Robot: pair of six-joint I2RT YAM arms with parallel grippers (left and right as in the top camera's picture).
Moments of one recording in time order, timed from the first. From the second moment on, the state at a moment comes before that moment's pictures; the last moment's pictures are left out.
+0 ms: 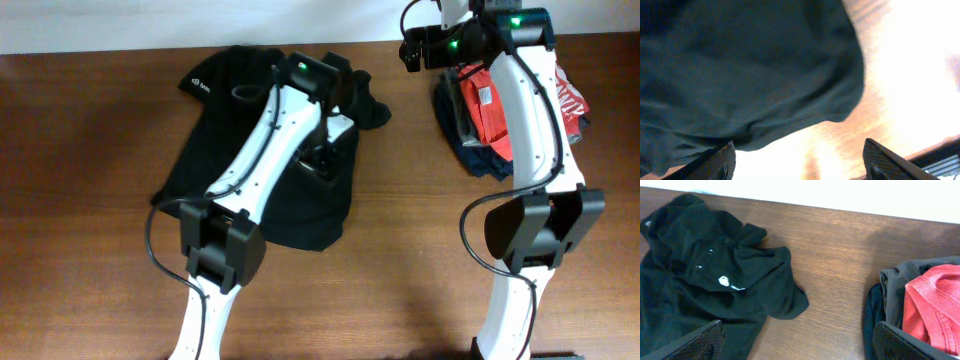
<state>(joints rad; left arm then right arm) -0.55 2.32 2.34 -1.69 0.05 0.11 0.04 2.20 2.35 -1.09 -0.26 -0.05</state>
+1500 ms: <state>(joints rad) -0.76 2.32 1.82 -1.34 -0.05 -0.28 0.02 2.31 2.35 -0.99 -0.39 -0.06</state>
